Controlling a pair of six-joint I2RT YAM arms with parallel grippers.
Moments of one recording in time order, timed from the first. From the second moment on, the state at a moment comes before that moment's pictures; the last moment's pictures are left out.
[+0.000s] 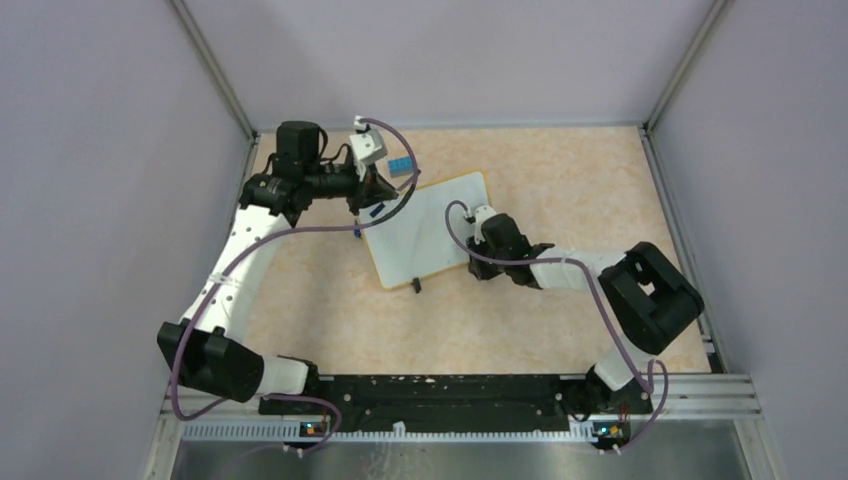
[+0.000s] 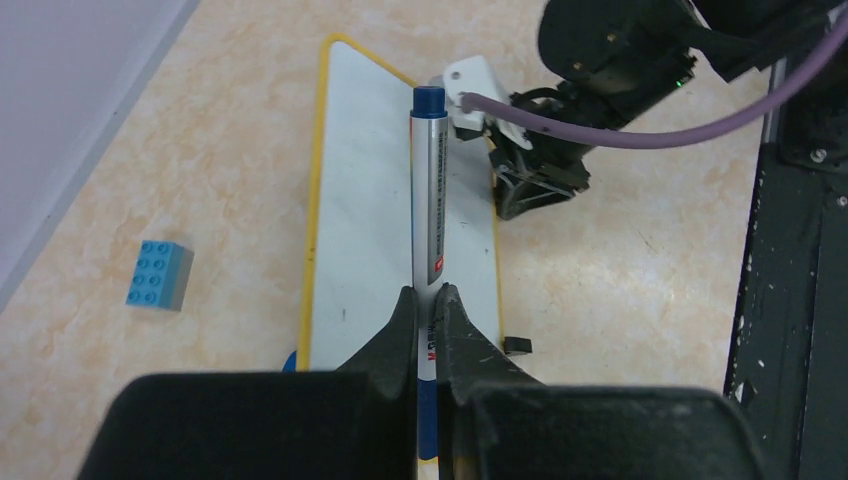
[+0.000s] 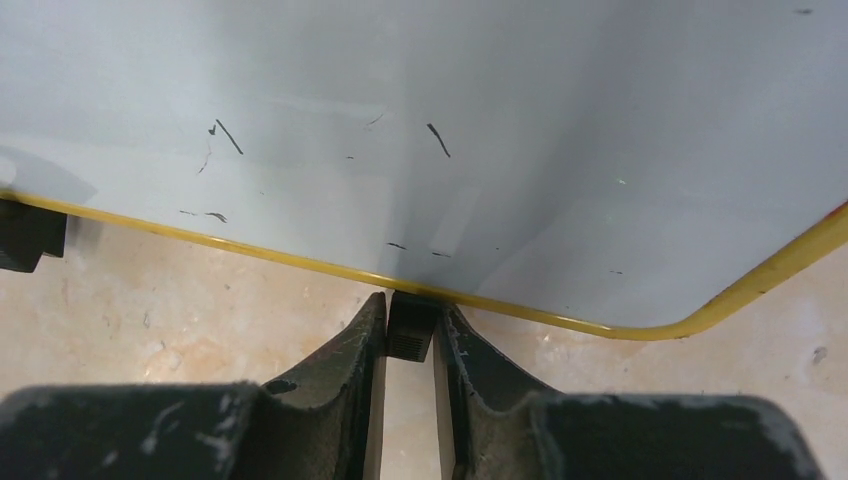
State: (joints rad) left arm -0.26 1.35 1.43 -0.69 0.88 0.56; right arm 0.67 1.65 0.80 0.06 -0.02 0.18
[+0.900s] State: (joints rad) left arm -0.22 1.38 1.37 -0.47 0.91 0.32; right arm 0.67 1.39 0.74 -0.17 -0.24 0.12
